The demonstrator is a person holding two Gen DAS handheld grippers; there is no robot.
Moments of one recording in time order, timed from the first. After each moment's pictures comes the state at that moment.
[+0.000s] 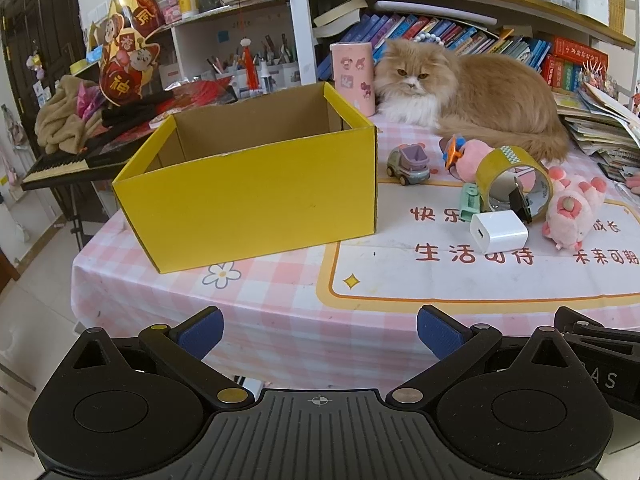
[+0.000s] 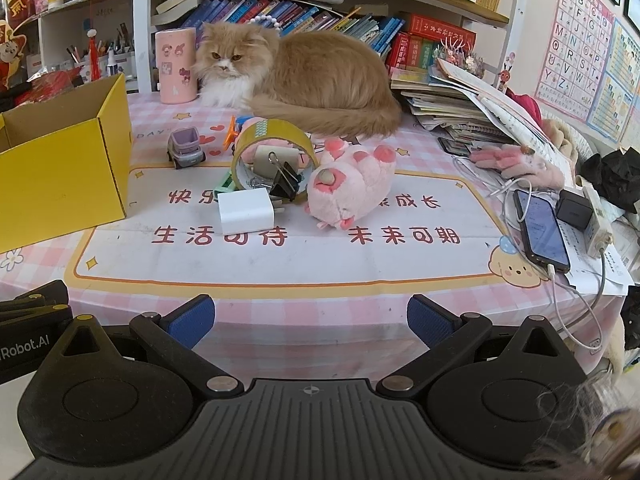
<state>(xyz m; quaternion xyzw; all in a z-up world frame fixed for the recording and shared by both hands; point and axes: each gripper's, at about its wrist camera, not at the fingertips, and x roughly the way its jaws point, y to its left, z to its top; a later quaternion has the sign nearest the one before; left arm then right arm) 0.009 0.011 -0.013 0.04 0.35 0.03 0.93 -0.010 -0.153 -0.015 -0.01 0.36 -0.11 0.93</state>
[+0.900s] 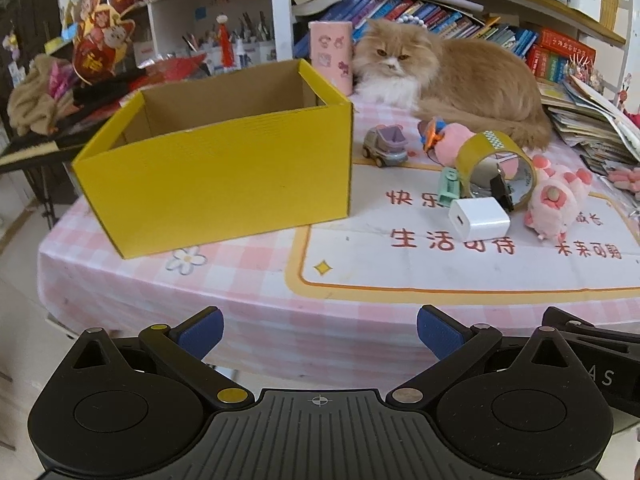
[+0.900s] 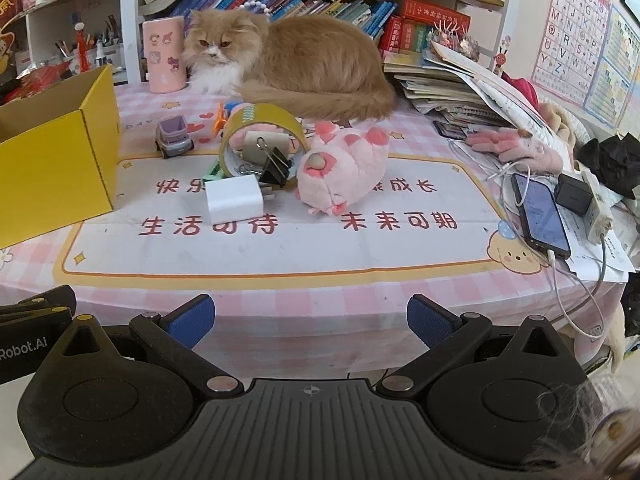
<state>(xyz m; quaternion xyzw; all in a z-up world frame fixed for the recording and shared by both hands) 0.025 0.009 -0.021 0.02 0.39 -0.01 0.92 -0.003 -0.163 -0.022 0.01 0.38 -0.12 0.92</state>
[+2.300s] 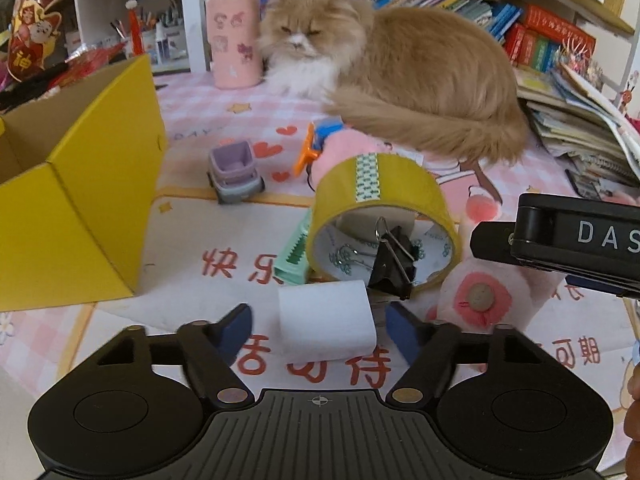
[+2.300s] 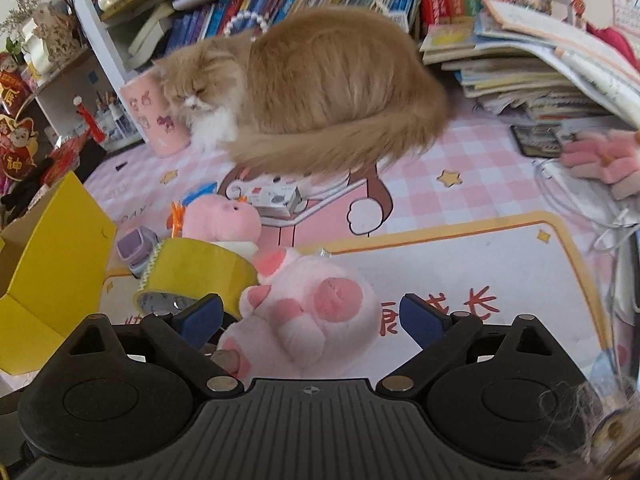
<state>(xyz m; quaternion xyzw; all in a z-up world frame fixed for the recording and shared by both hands) 0.155 -0.138 -0.049 -0.01 0.42 -0.02 0.91 0.163 -0.319 -0.025 0.14 0.40 0.03 0.91</state>
